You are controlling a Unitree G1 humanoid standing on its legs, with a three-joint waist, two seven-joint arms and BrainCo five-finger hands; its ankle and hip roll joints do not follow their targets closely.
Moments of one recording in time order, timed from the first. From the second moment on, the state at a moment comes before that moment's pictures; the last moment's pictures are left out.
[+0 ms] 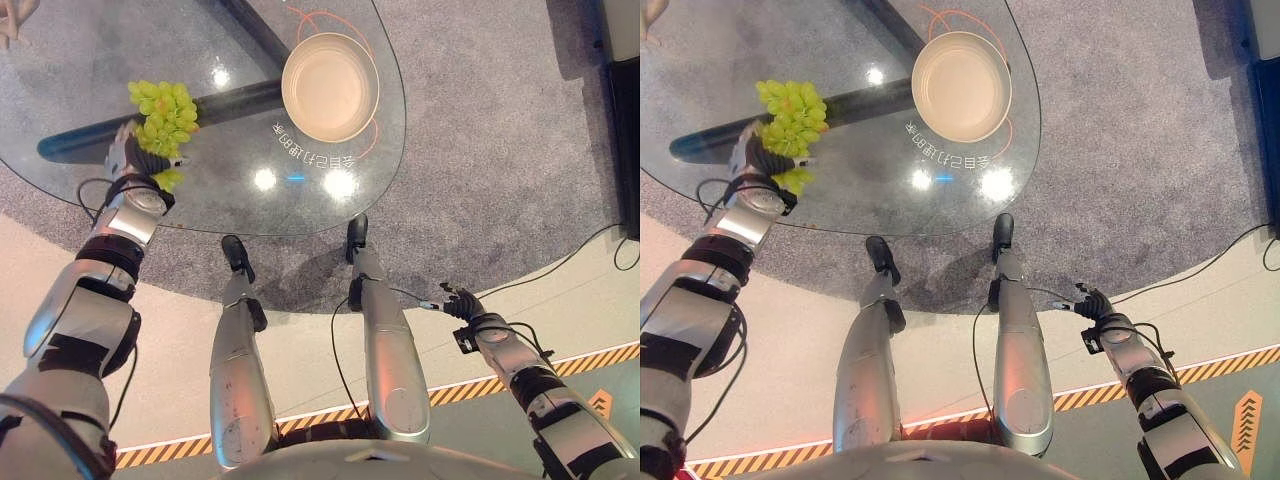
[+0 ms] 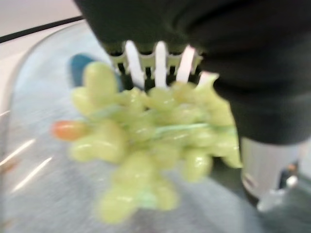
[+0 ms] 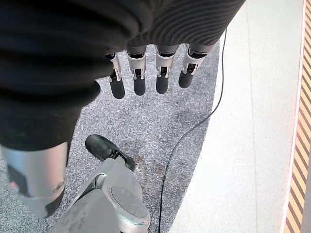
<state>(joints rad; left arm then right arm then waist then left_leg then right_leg) -0.91 0.70 -0.44 1.01 -0.12 0.18 0.38 -0.28 -0.52 0.37 0.86 0.16 0.06 -0.06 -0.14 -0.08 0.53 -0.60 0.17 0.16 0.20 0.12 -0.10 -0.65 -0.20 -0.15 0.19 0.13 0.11</state>
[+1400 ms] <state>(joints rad) -1.08 0.68 -0.41 1.19 -0.05 0.28 0.73 -0.29 -0.52 0.45 0.86 0.20 0.05 -0.08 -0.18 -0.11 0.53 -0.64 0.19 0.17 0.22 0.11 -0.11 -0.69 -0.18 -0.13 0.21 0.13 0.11</state>
